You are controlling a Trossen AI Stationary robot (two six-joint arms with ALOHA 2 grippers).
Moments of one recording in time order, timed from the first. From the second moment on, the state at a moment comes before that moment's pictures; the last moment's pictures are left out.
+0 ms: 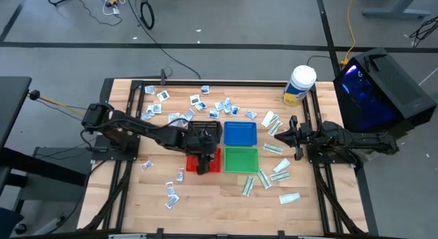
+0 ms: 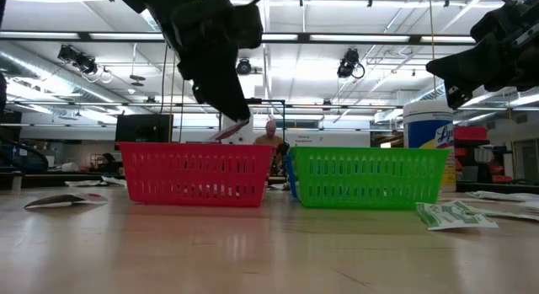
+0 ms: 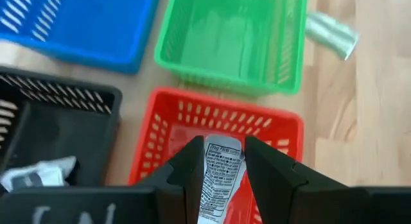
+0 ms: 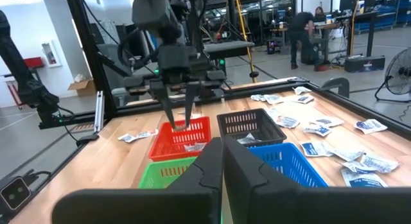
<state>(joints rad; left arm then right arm) -0.17 1.65 1.07 -0.34 -0.10 -0.33 -0.01 0.01 0.02 0.01 -0.01 0.14</state>
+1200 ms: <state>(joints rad) -0.17 1.70 1.07 -0.38 -0.05 -0.38 -0.01 0.01 0.02 0.01 -0.01 0.14</state>
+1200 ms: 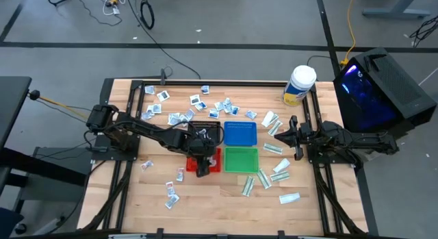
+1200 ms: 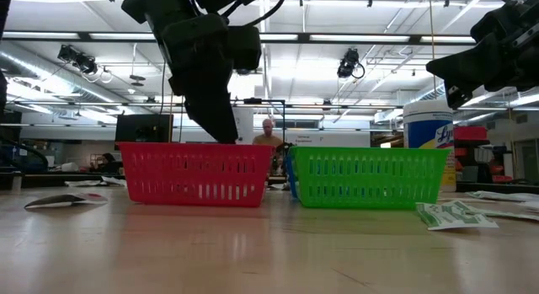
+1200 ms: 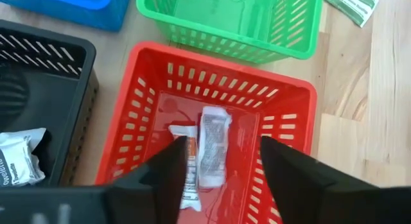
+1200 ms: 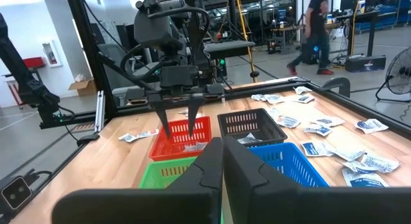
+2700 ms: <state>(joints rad) -0.49 1.33 1.07 -0.80 -0.08 -0.24 -0.01 0.01 0.02 0.01 -0.01 0.14</state>
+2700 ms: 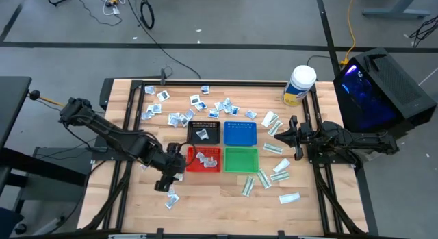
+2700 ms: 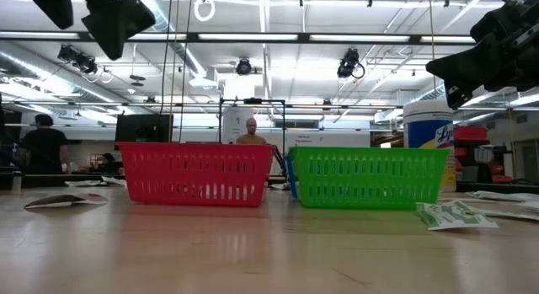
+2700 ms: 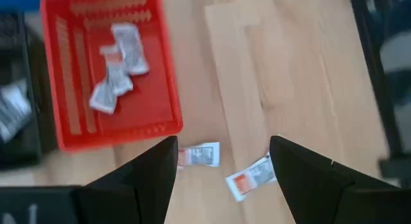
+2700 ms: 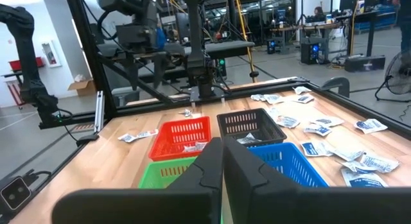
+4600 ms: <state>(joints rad) -0.66 1.34 1.05 -0.82 0.00 0.27 -0.01 0.01 0.02 0.01 -0.01 0.14</state>
